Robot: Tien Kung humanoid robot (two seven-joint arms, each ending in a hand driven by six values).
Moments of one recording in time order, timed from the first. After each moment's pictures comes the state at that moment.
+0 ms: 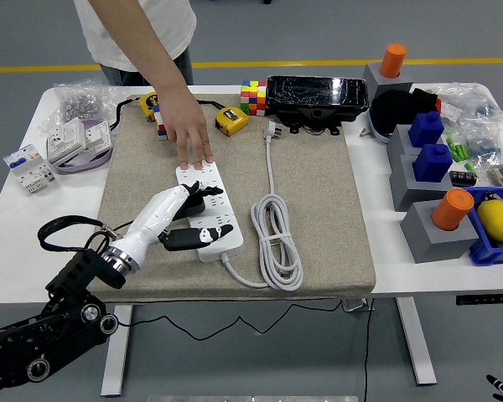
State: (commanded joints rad) left arm -0.37 0.34 -0.63 -1.31 1.57 0.45 -0.07; right arm 0.04 -0.31 0.99 0.42 -0.54 -0.05 -0.12
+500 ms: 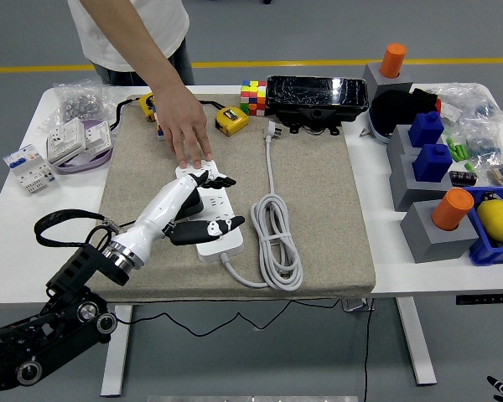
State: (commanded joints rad) left arm -0.34 0.37 -0.67 -1.48 1.53 0.39 -0.04; right arm 0.04 -0.31 0.99 0.42 -0.55 -0.05 -0.12
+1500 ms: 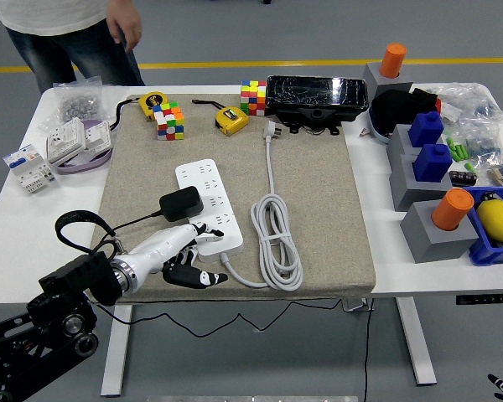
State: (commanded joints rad) left arm -0.31 0.42 -0.70 -1.60 1.69 0.02 0.39; right arm 0.05 -0.31 0.98 0.42 -0.54 -0.05 -0.12
